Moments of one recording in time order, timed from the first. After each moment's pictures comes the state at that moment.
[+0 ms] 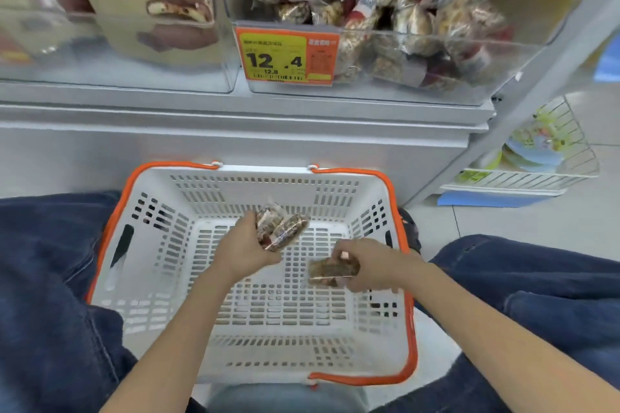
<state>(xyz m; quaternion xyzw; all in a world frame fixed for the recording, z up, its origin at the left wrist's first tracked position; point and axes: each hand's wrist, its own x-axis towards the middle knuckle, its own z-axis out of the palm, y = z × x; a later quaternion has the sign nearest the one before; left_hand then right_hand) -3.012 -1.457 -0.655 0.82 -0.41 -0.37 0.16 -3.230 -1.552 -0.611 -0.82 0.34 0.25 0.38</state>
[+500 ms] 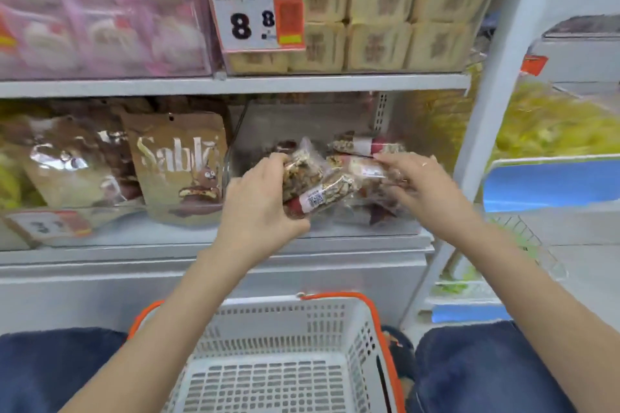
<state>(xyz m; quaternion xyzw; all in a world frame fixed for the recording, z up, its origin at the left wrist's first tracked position) -3.039 -1.555 -0.386 0.72 -0.63 0.06 0.29 -3.260 -1.686 -0.404 -0.88 0.38 -0.27 0.08</state>
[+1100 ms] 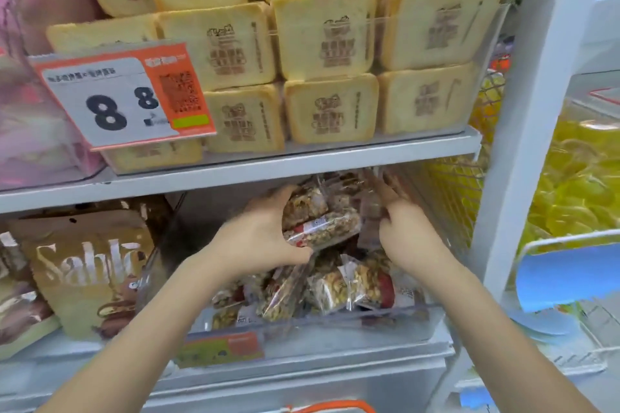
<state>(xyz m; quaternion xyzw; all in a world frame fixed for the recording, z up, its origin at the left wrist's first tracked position) -3.029 -1.715 -0.359 0.71 -0.68 -0.08 0.13 -3.219 -1.788 -0.394 -0.78 0.50 -0.28 0.27</state>
